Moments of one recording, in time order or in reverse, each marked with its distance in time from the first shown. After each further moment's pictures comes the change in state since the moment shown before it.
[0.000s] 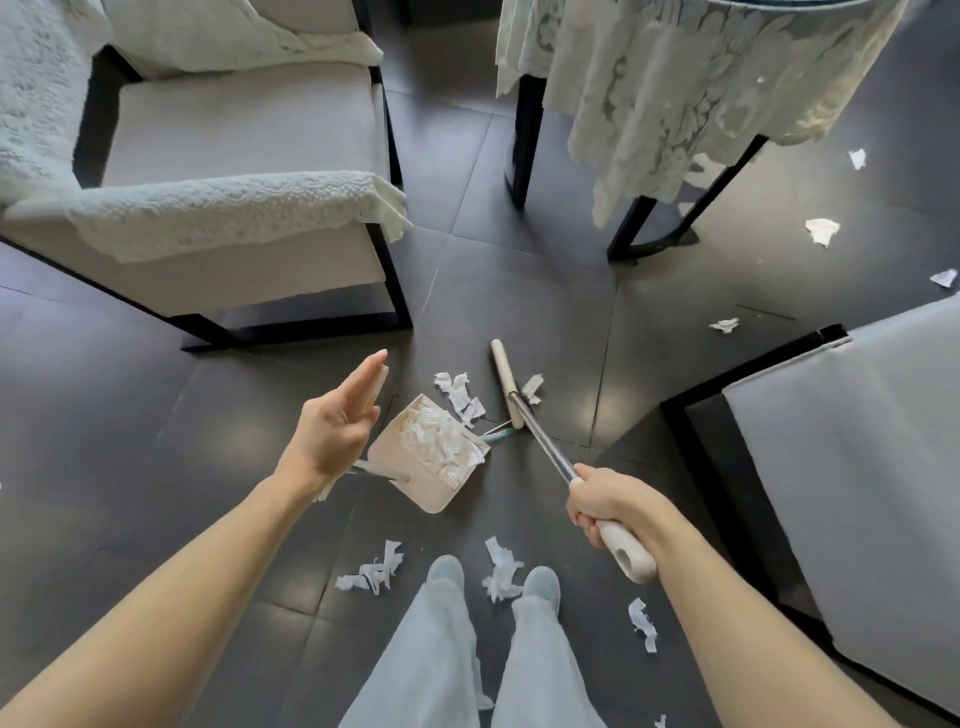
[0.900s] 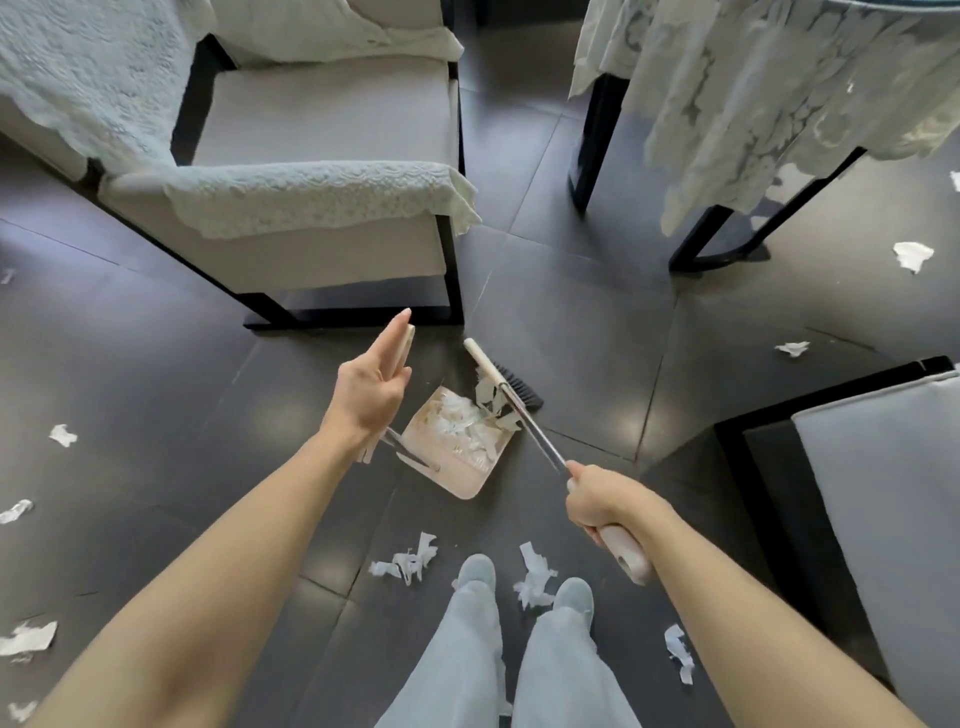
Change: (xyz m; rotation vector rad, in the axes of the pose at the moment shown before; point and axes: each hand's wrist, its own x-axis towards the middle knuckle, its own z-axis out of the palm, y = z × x) left_hand 0.022 -0.015 -0.037 -0.028 0.118 -0.032; right_hand 0.002 -0.061 0.050 -0.639 0.025 -0.158
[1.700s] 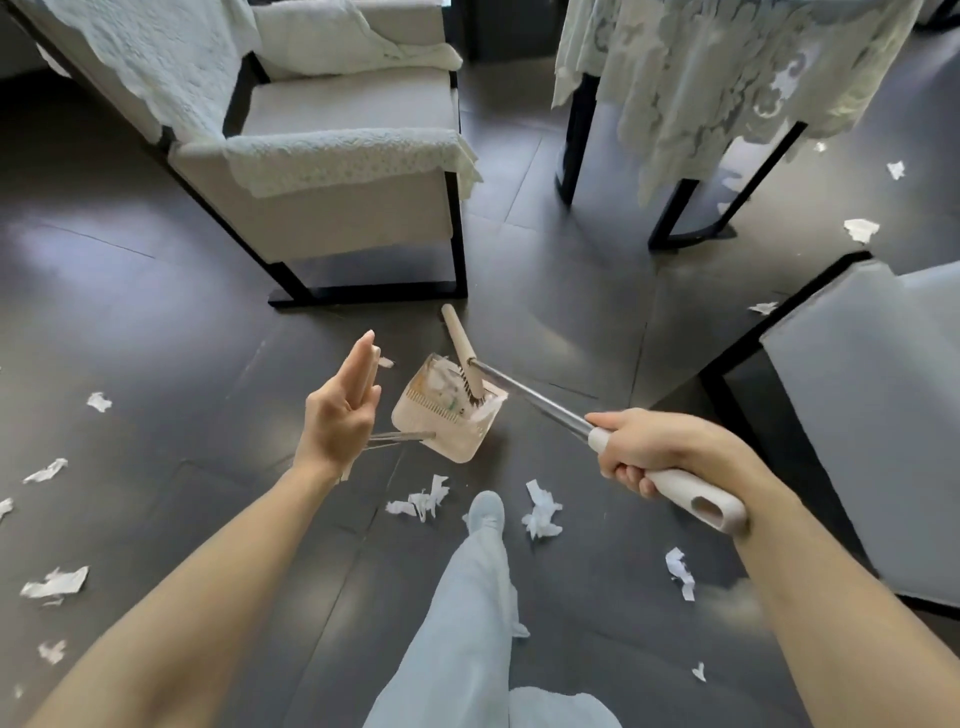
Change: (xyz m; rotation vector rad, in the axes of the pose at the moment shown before) left_hand -0.254 -0.094 -0.032 -0.041 0.114 0.179; right_hand -0.173 0.057 0.150 0.588 0.012 -0.089
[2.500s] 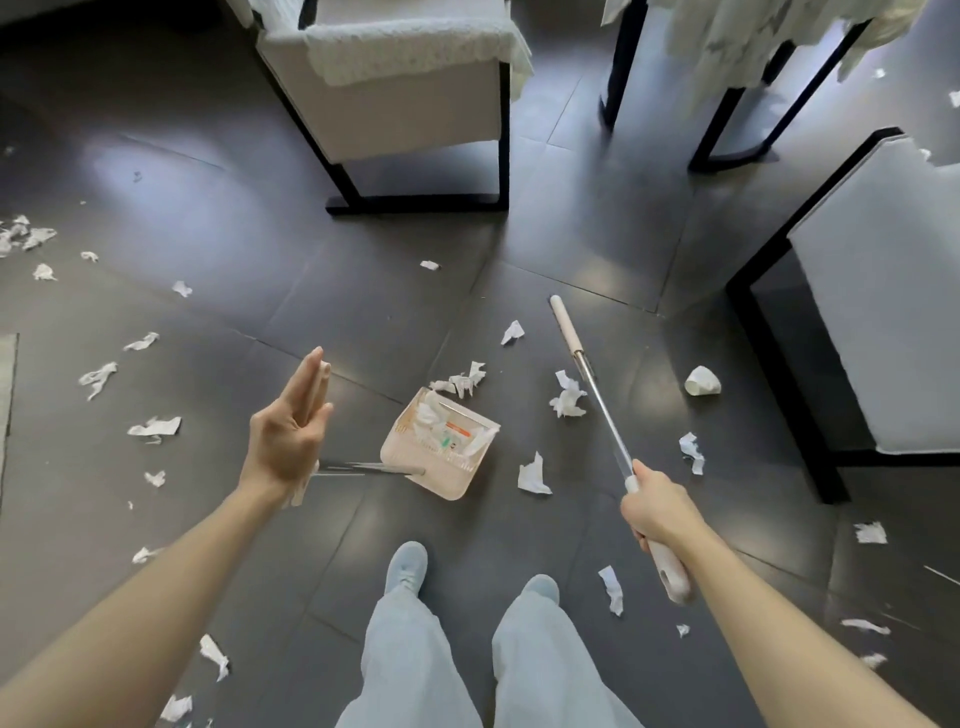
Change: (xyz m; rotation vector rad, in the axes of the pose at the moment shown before) left_hand -0.306 -0.043 -0.118 0.076 0.175 -0.103; right_hand -0.084 0.242 0.227 -0.206 0.287 0.015
